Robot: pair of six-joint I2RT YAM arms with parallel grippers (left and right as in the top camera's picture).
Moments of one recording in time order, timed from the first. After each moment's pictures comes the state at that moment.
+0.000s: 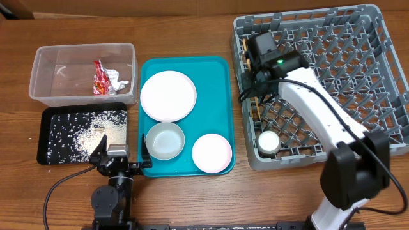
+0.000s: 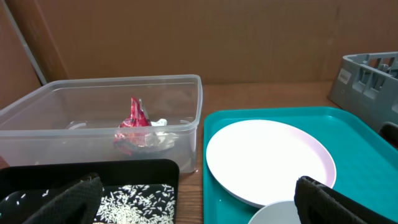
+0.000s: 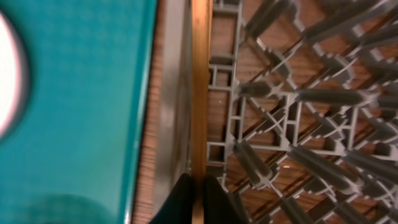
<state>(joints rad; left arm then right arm) 0.02 0.02 0.01 -0.08 -0.03 0.03 0.39 1.88 1.57 -0.93 0.06 0.20</state>
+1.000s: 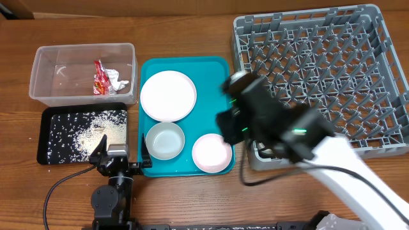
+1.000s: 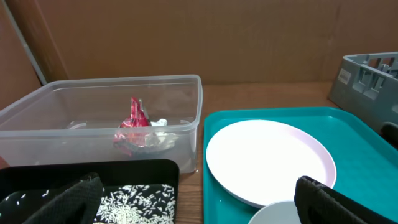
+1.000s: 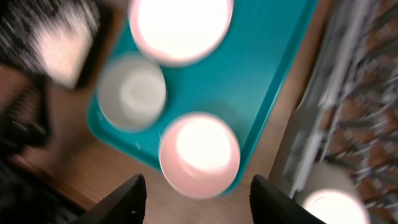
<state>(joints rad) 0.02 0.02 0.01 -0.08 -0.03 0.03 0.77 1.42 1.52 -1.12 0.01 0.38</state>
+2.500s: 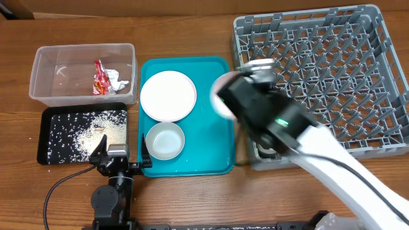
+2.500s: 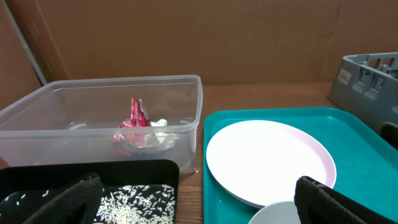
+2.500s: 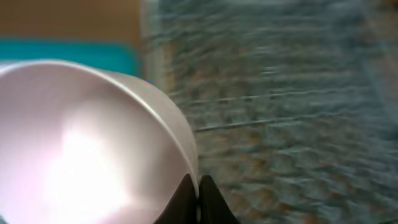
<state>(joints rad) 0.02 0.02 0.01 -0.08 -0.03 0.03 0.77 1.45 1.52 -1.19 0.70 0.65</state>
